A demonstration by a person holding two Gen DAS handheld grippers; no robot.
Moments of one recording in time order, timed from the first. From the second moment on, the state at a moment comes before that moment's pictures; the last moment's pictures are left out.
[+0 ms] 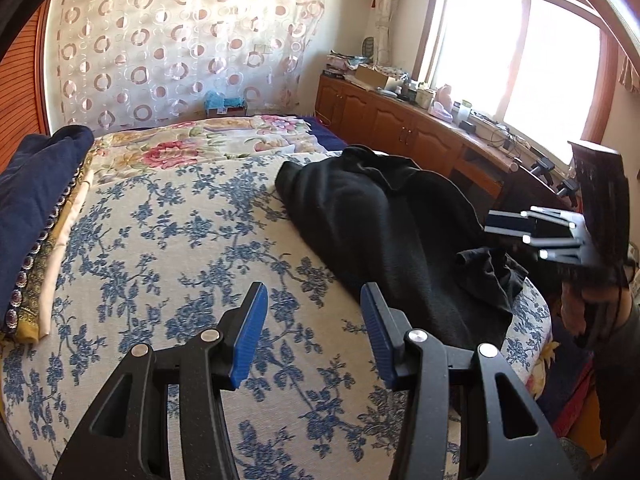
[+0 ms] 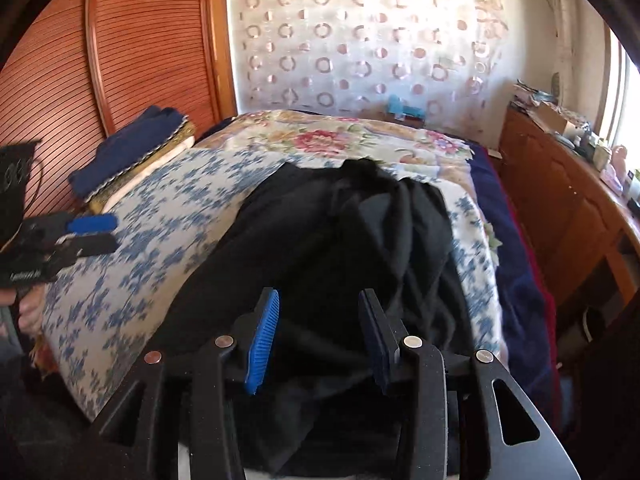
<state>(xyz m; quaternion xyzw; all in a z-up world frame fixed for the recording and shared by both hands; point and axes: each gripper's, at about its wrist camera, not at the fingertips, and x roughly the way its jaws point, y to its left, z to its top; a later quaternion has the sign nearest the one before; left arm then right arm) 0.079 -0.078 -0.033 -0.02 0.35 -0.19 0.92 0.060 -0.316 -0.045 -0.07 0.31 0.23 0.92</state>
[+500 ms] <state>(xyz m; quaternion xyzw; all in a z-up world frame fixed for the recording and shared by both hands) 0.076 -0.098 -0.040 0.00 0.36 -0.21 0.91 0.069 -0.304 -0.063 -0.14 0.34 0.22 0.90</state>
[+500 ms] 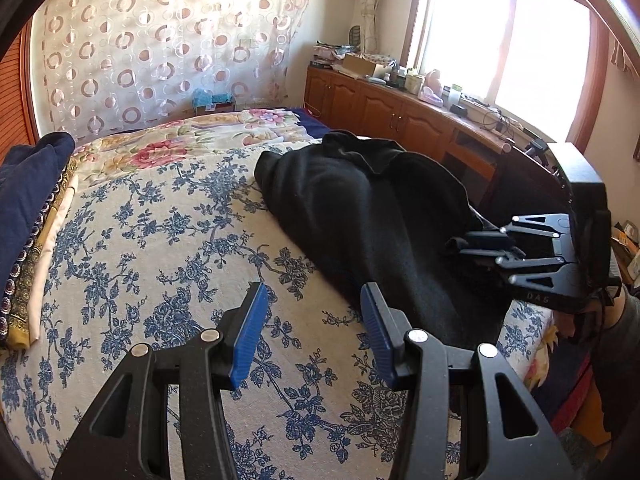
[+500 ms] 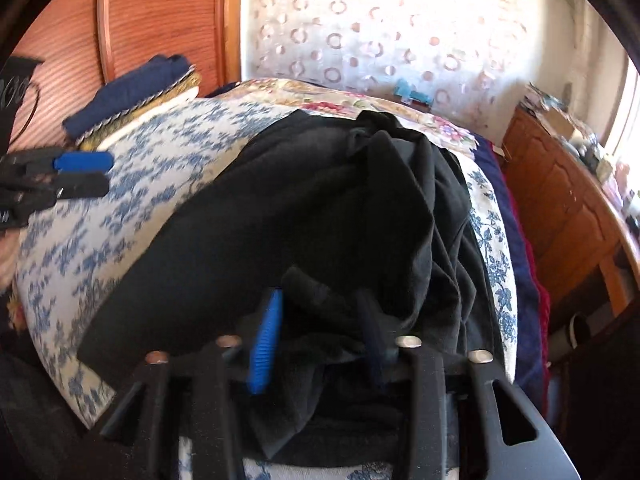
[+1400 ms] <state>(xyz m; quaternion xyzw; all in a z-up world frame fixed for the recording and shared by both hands) 0.080 -0.108 -0.042 0.00 0.36 -0.20 0.91 0.001 -0.427 -0.050 -0.06 0.33 0.10 0.94</state>
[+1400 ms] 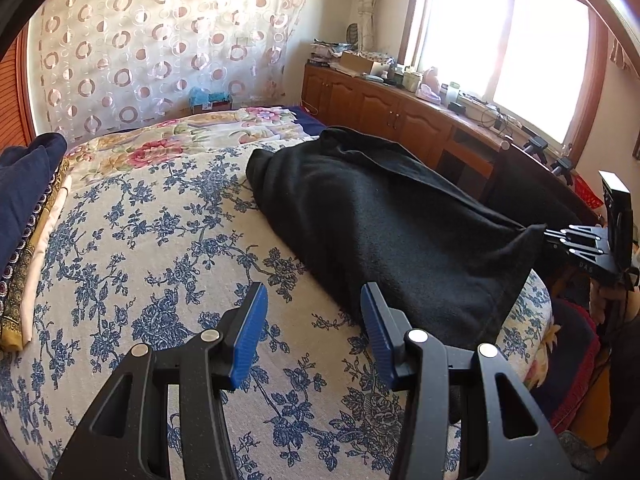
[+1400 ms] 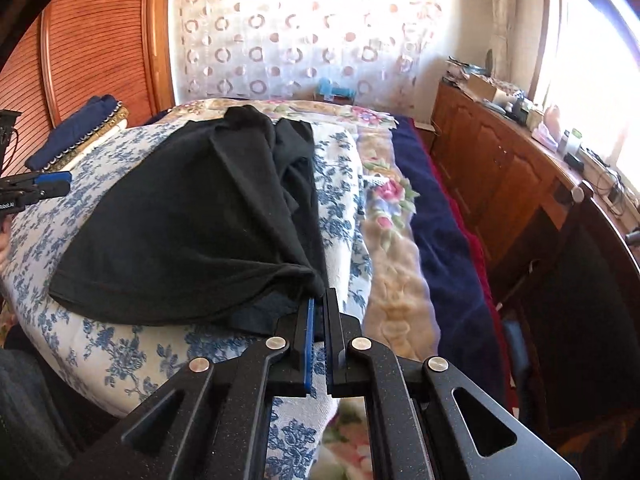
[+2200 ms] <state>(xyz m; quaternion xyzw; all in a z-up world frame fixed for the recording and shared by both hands) 0.160 -0.110 -0.016 0.04 0.33 -0.18 0.92 0.187 -0.273 0.007 -0.11 0.32 0.25 0.91</state>
